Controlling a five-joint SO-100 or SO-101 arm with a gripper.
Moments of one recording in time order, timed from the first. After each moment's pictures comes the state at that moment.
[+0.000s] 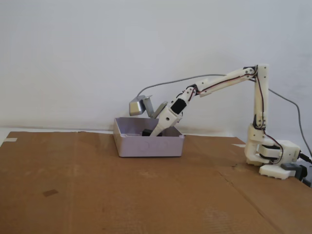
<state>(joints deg) 26.6 75.9 104.7 25.8 5.5</state>
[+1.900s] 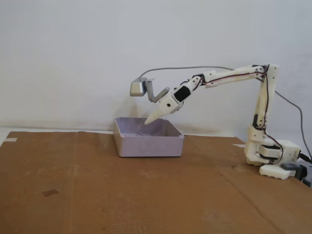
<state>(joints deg) 23.9 85.5 104.3 25.8 5.5</state>
